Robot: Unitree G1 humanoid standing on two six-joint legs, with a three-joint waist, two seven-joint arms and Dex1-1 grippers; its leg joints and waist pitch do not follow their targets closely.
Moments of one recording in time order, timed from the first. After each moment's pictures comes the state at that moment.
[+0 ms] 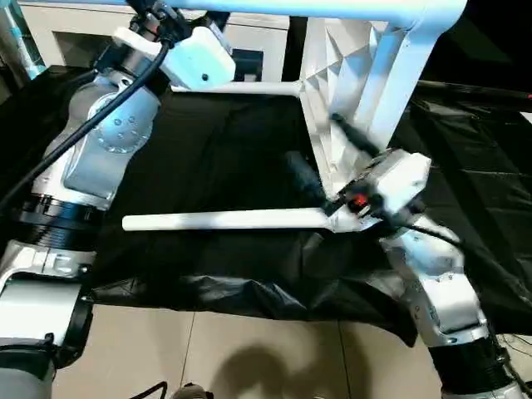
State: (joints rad) left arm -0.90 0.54 -0.11 0.30 0.56 -0.39 -0.06; right arm -0.30 -0.24 0.17 -0.08 0.20 -0.20 0.50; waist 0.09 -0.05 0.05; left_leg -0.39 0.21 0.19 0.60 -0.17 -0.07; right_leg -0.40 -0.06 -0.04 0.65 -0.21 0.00
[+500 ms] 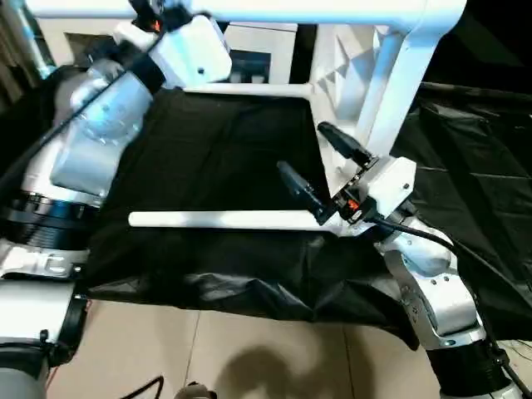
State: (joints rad) left arm -0.91 0.56 -0.11 0.20 0.42 -0.16 -0.39; right arm -0.30 -0.24 0.17 -0.08 0.19 -0.16 0.51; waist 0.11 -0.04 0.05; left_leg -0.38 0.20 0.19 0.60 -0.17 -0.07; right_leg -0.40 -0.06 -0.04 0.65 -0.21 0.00
